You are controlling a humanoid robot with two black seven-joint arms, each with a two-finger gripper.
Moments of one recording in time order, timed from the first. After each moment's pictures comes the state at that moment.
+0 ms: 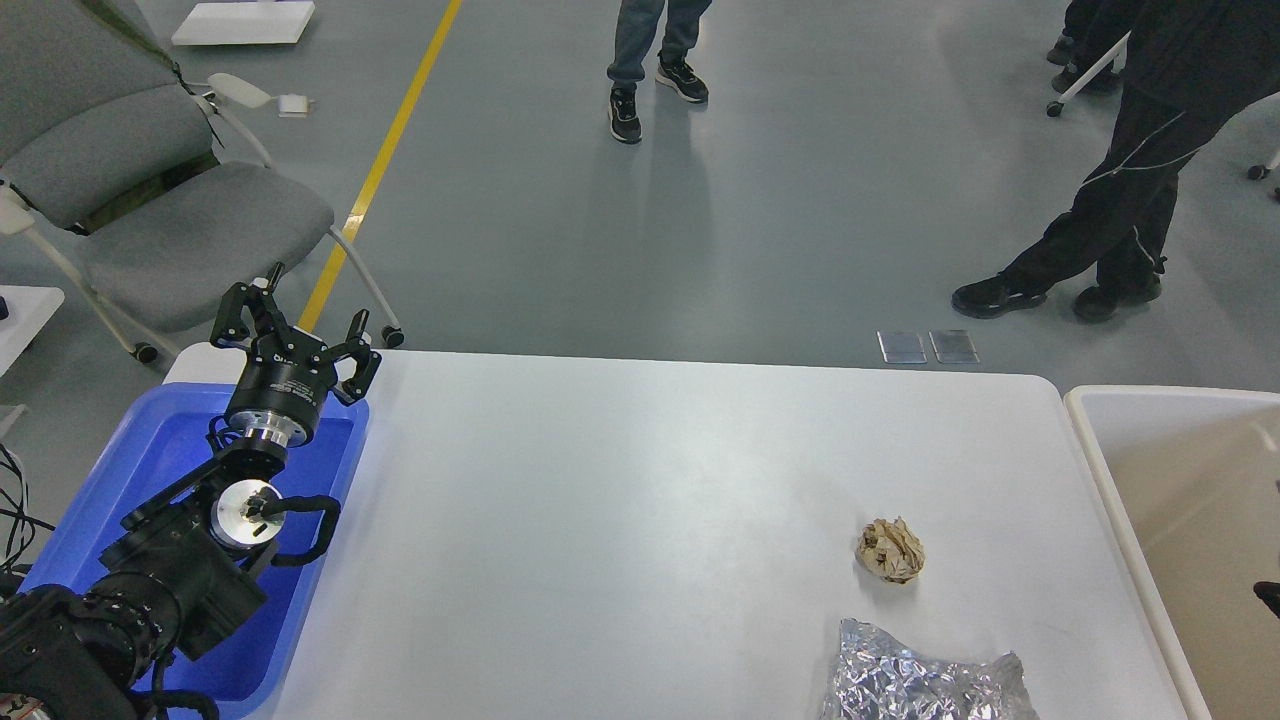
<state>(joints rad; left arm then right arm) -0.71 0.21 -0.73 -0.22 -0.10 -0.62 -0.57 0.70 -0.42 0.07 -0.02 -0.20 -0.09 -0.13</state>
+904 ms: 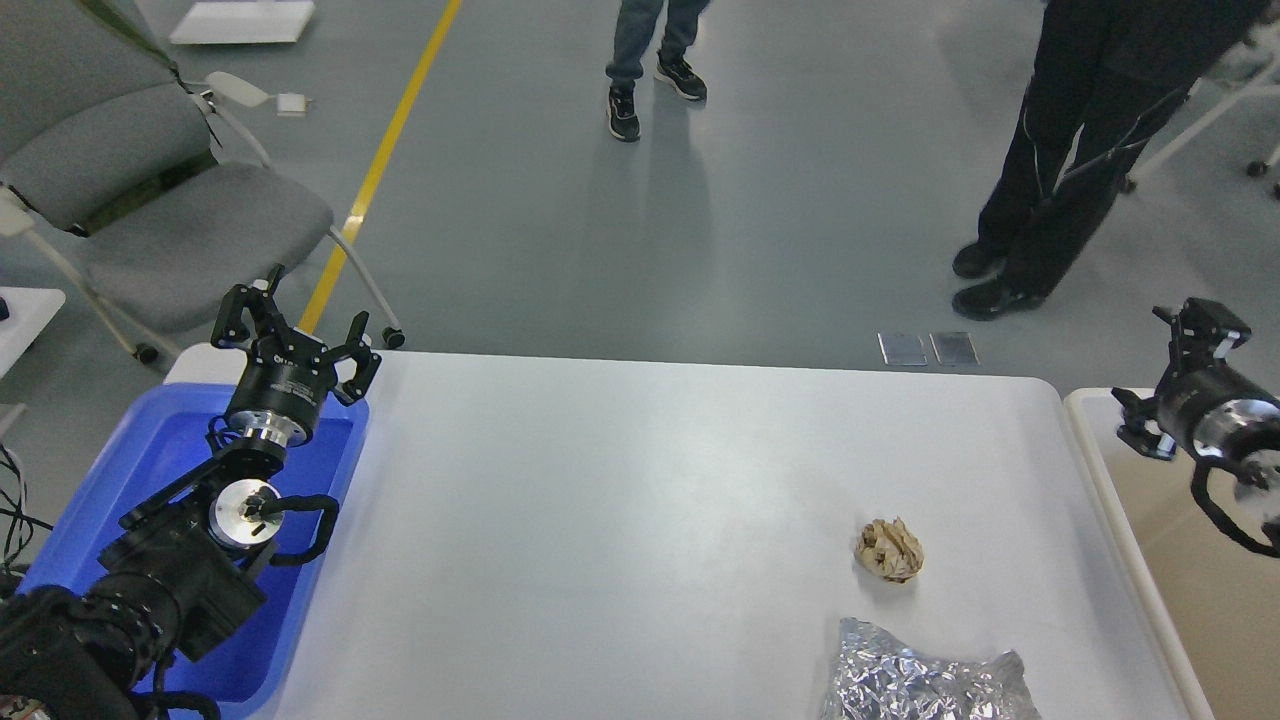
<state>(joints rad) -0.71 0.21 -0.73 -0.22 -0.11 -0.62 -0.57 0.65 -0.61 0.74 0.70 -0.20 -0.05 0.07</state>
